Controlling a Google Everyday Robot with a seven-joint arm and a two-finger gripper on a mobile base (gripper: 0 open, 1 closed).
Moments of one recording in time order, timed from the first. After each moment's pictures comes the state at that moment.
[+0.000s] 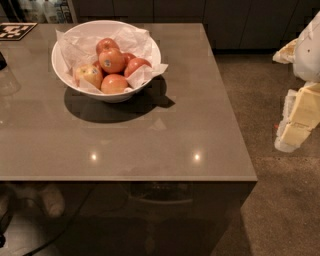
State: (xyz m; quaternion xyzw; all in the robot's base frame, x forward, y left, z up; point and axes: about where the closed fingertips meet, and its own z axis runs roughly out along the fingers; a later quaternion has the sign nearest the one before) arm 0.438 -0.216 0.976 -0.60 0.78 -0.03 0.16
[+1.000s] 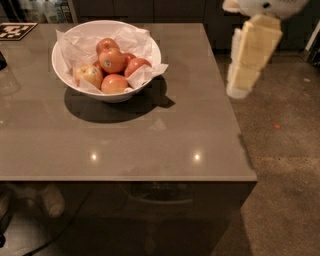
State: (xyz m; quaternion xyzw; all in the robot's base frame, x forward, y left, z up) arm 0.483 -0.128 1.048 -0.66 0.73 -0.05 0.18
